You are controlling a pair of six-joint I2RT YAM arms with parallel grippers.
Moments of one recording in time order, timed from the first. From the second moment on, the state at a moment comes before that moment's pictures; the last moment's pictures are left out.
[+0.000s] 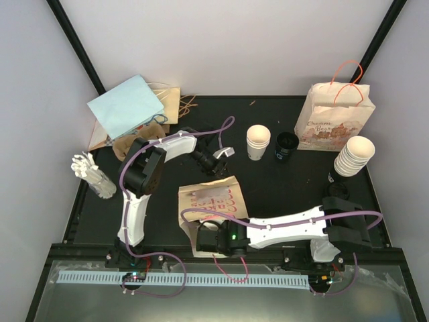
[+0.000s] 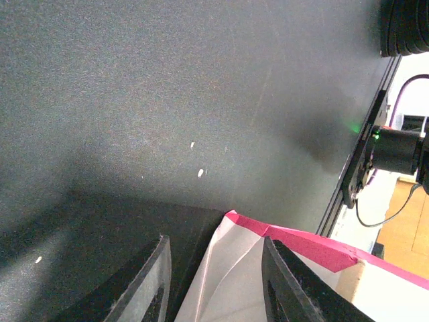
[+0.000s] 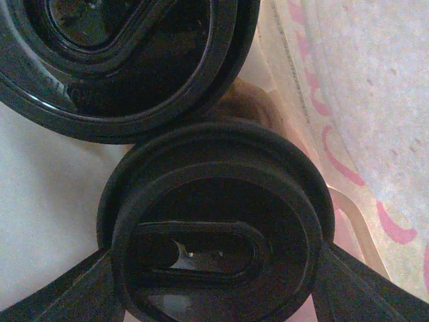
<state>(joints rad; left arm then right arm) -0.53 2.14 1.50 -0.85 0.87 0.04 1.55 1.59 1.02 -0.82 0.87 0.14</state>
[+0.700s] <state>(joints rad) -0.53 2.14 1.51 -0.86 0.87 0.03 1.56 1.60 1.02 -0.83 0.88 0.29</state>
